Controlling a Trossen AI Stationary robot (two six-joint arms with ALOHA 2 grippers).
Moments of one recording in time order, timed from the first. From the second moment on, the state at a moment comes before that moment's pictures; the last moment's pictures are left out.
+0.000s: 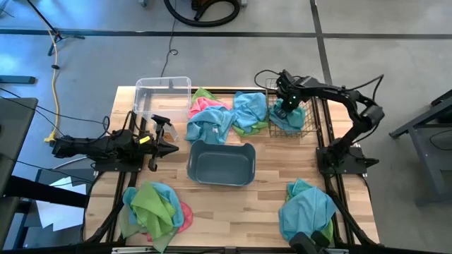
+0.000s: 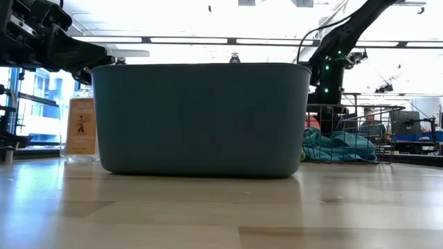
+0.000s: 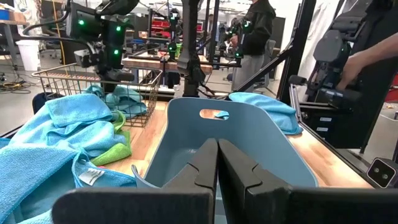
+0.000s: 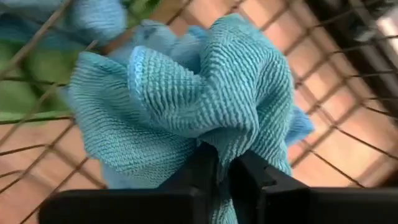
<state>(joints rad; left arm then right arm) -0.03 0.01 0.01 0.01 -0.01 -0.08 -0.86 1.61 1.03 -0.79 0.04 -0.11</state>
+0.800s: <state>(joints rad) -0.03 0.01 0.01 0.01 -0.01 -0.08 -0.88 1.61 1.42 -1.14 0.08 -0.14</state>
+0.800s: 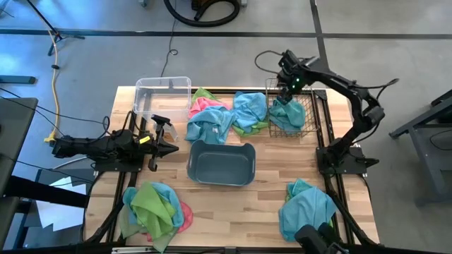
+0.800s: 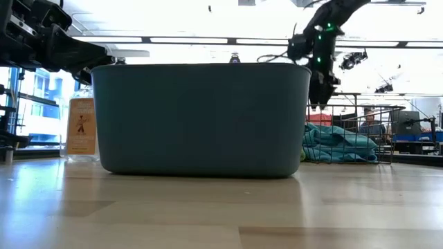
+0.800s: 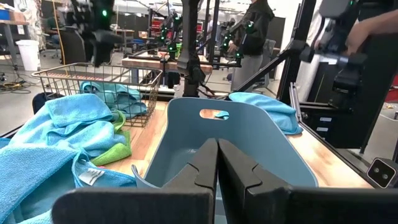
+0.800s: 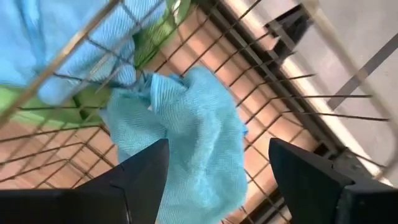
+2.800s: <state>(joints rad) -0.03 0.01 0.01 0.01 -0.01 -0.08 -0.25 2.35 2.01 -0.75 0.16 0.12</state>
